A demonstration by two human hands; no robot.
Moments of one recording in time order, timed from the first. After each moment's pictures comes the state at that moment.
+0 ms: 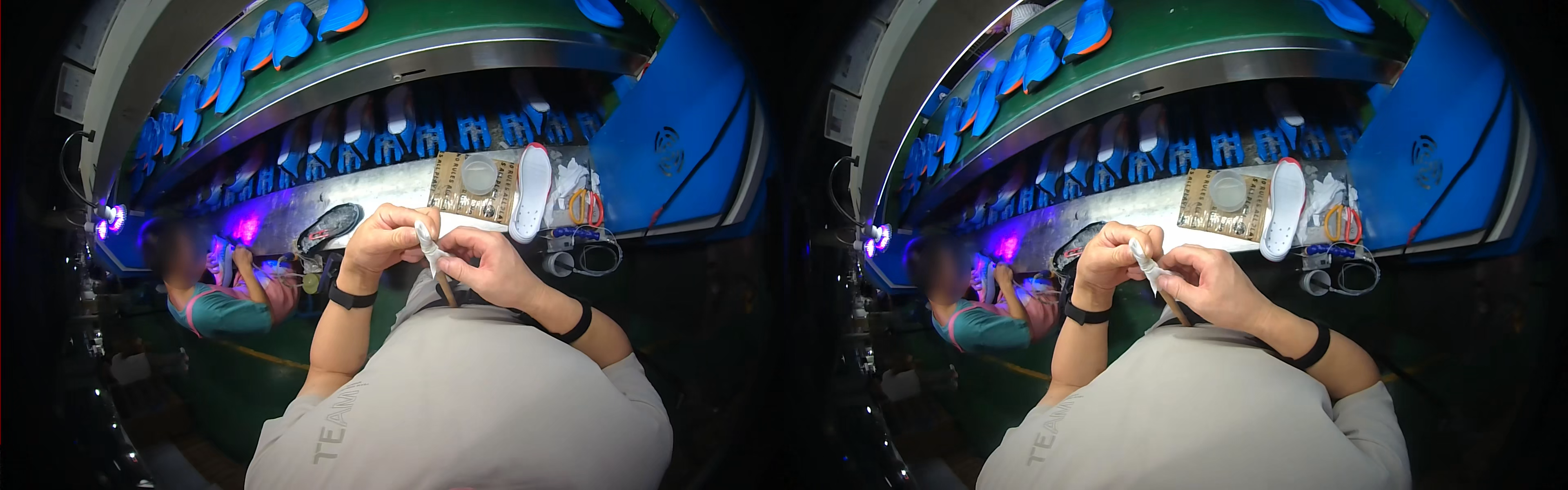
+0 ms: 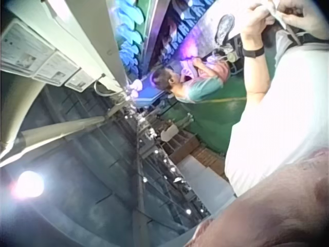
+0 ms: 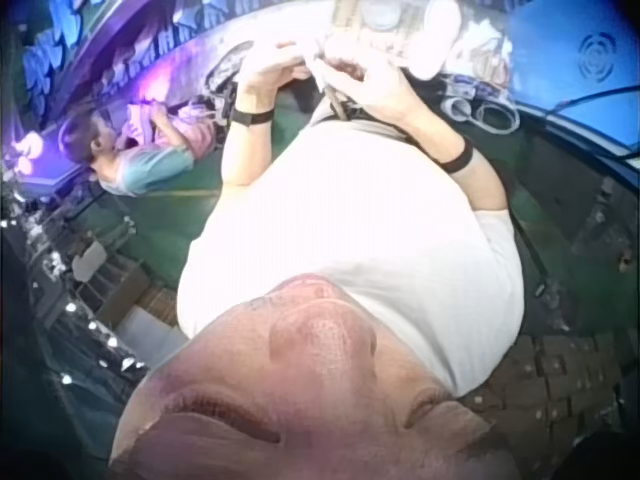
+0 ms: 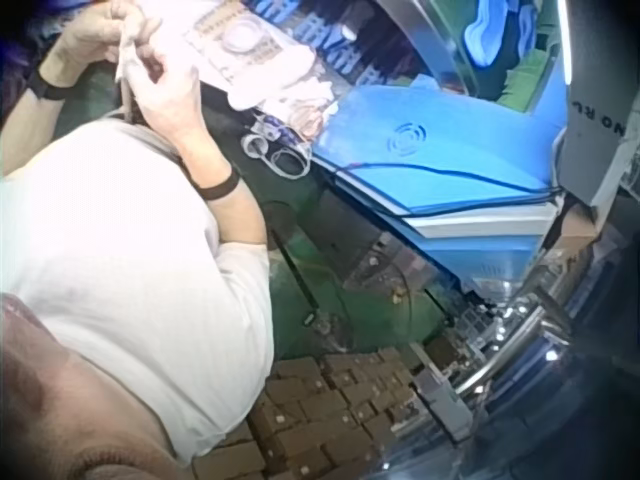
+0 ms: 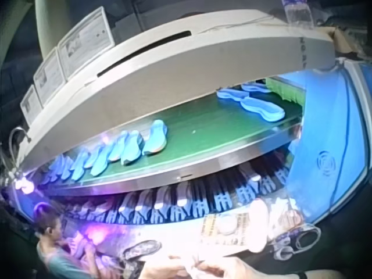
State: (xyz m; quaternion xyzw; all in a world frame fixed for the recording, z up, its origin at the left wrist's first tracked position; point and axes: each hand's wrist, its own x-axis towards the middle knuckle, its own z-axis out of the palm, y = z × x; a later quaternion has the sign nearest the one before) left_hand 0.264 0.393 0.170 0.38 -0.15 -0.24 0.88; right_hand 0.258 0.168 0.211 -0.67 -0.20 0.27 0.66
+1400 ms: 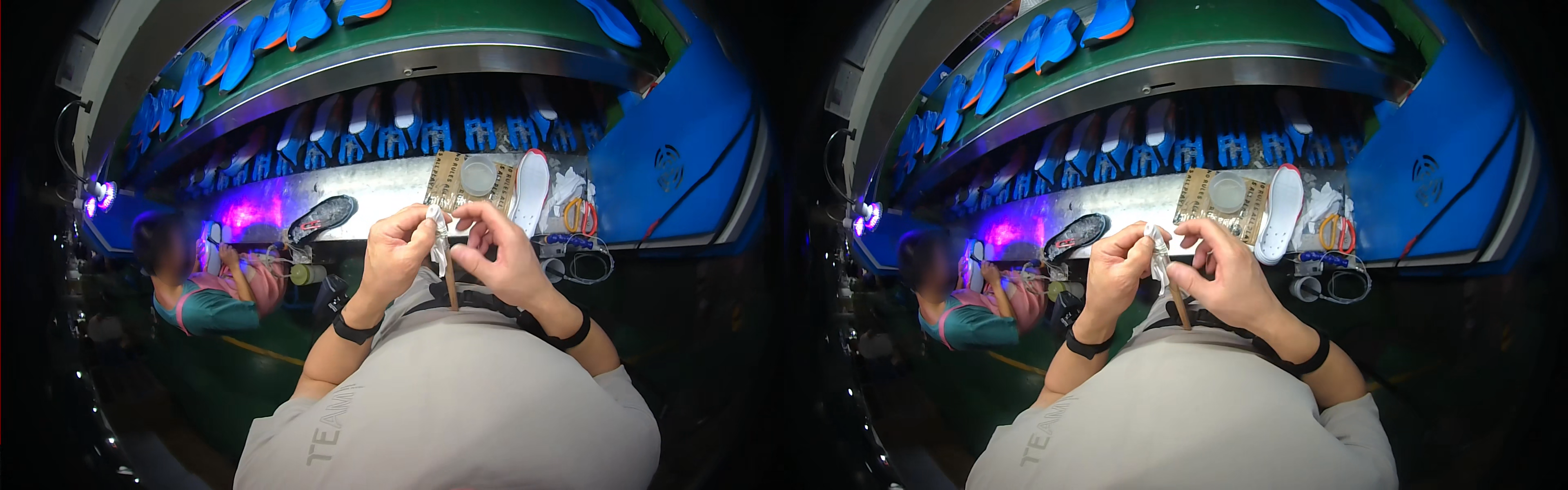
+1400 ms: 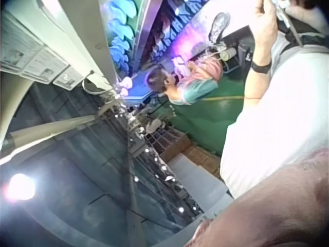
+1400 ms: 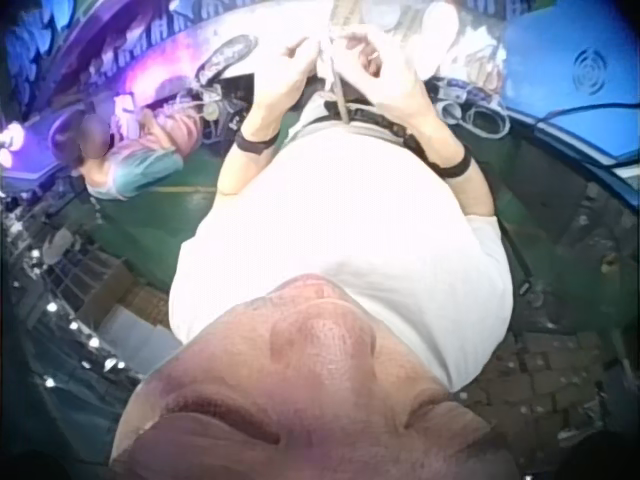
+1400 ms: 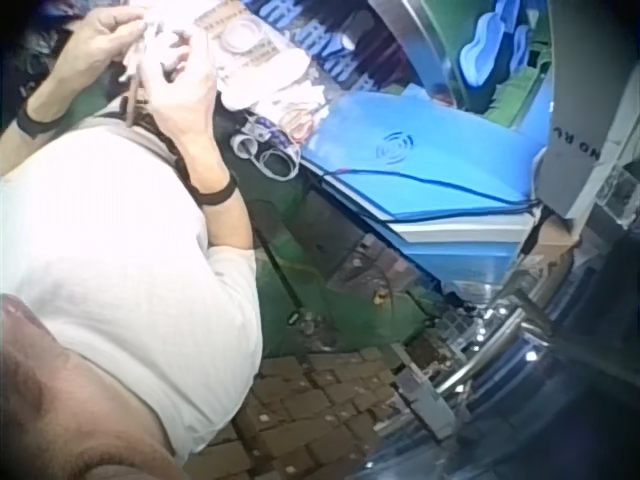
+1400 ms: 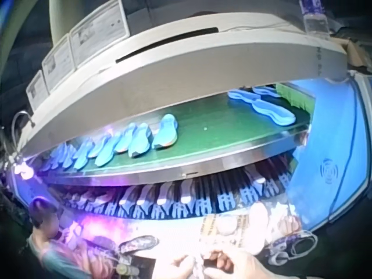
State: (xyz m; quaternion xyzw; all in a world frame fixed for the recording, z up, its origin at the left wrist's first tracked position) left_hand 0.220 0.356 0.206 0.64 0.08 -0.02 0.76; right_hand 0.260 0.169 0.225 -0.75 -0.20 0.17 0.61
